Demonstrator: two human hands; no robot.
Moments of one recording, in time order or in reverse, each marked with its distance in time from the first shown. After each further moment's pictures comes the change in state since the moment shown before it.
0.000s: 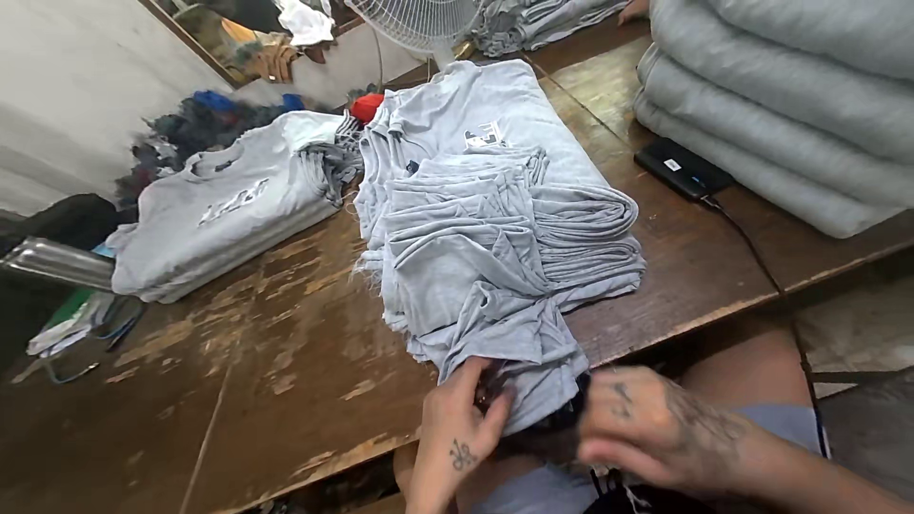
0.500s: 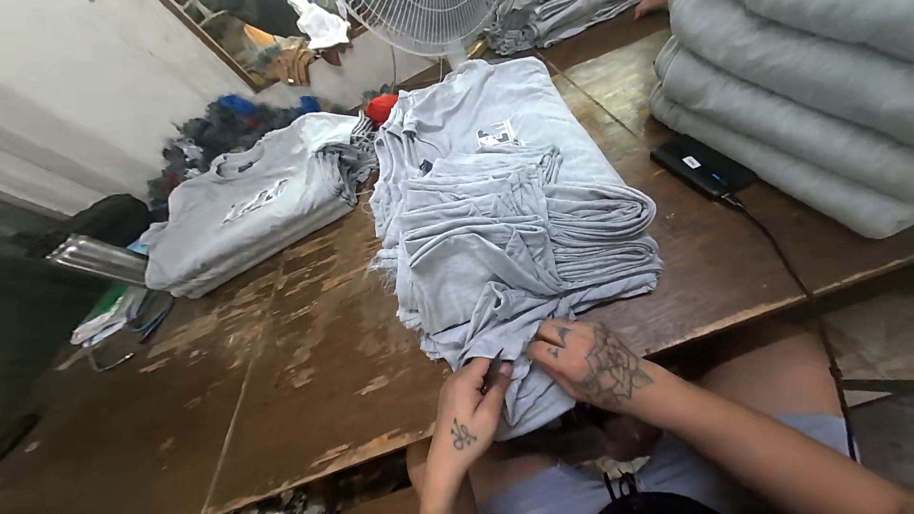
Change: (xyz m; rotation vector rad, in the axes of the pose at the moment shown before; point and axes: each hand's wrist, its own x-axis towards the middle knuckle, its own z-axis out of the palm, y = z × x) left_hand 0.008 -0.007 0.000 -0.205 -0.057 -0.161; right_hand 0.046 0.046 0.047 -0.298 0.079 0.062
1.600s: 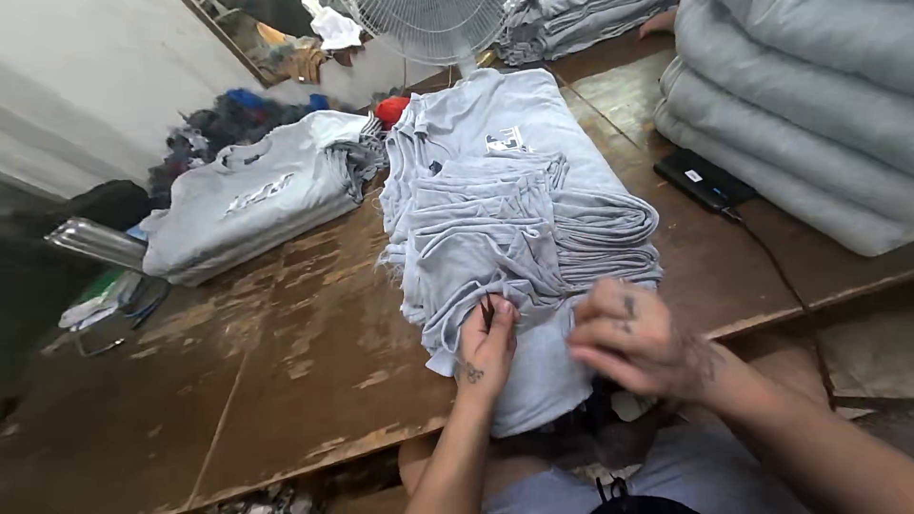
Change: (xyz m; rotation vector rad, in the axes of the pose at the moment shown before) left_hand 0.059 0.027 0.021 -0.750 0.143 -0.088; right_hand 0.013 0.016 -0.058 0.056 0.062 -0.102
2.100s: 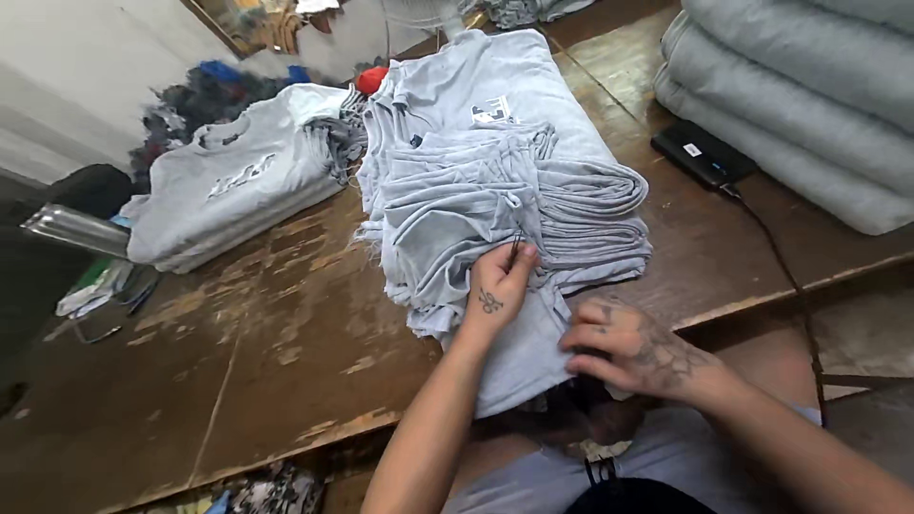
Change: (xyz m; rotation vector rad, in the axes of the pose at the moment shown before) left_hand 0.042 -0.014 0.018 0.361 -0.173 -0.014; right_hand -0.048 0.001 0.009 0.095 -0.161 0.155
